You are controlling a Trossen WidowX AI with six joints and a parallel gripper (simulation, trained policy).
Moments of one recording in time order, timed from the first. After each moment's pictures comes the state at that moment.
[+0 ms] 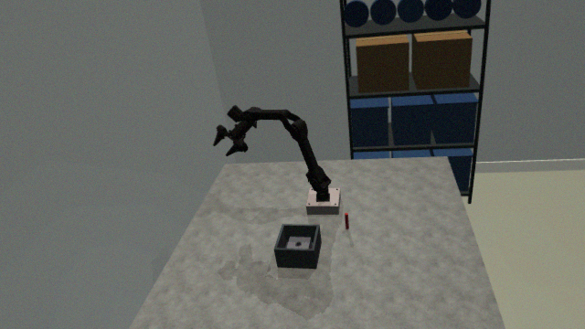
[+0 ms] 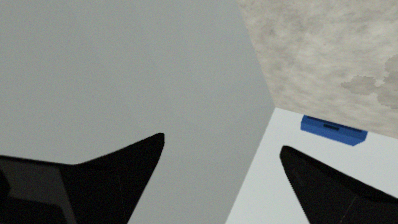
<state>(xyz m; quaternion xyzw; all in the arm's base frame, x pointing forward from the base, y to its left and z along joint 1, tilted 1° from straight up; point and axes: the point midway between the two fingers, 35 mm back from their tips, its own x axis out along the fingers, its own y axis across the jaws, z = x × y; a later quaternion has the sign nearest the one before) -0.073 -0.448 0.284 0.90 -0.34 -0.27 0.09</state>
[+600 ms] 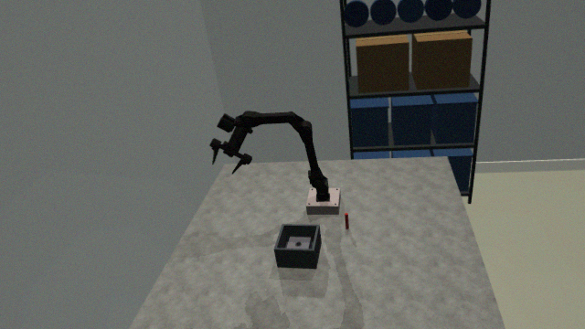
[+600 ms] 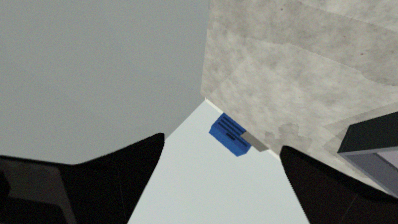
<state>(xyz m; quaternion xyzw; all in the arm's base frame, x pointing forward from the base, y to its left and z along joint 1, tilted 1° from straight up) 0.133 -0.387 0.307 0.88 -0.11 -0.36 0.29</state>
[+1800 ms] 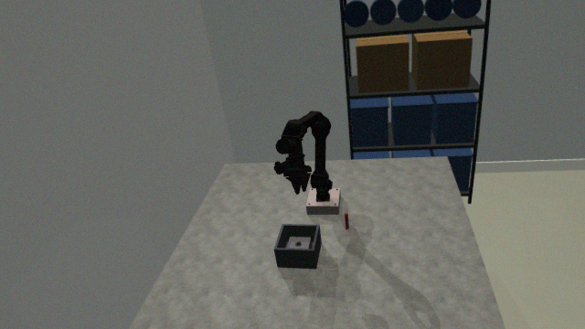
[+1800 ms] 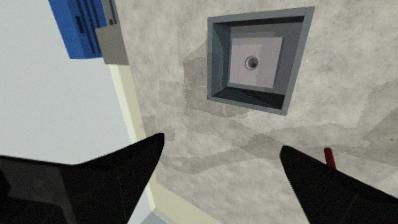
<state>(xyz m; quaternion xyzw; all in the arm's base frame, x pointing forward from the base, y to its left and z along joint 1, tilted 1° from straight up) 0.281 -0.065 0.271 0.67 0.35 -0.36 0.54</state>
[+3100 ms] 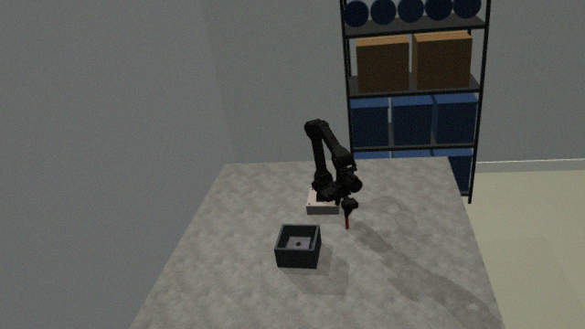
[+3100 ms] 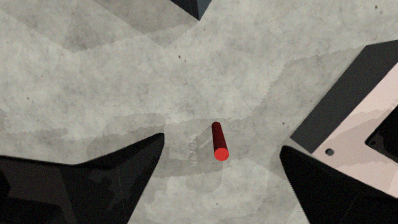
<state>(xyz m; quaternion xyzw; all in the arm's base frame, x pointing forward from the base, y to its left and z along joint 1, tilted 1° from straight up) 0.192 0.092 0.096 0.38 0.57 -0.40 0.61</state>
